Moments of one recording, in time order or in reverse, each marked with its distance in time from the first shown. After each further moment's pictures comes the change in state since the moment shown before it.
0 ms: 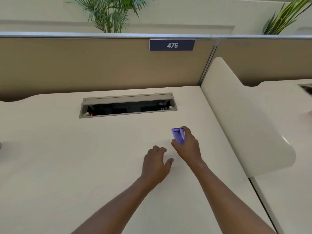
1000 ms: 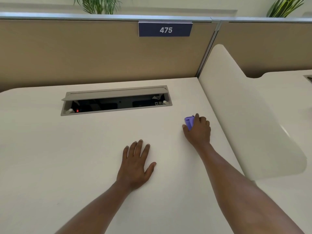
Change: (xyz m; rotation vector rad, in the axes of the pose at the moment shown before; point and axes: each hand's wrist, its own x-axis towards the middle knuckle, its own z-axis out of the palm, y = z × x) left_hand 0.021 -0.077 0.030 0.451 0.031 0.172; right_hand 0.108 0.074 -0.017 -0.540 0.134 0.006
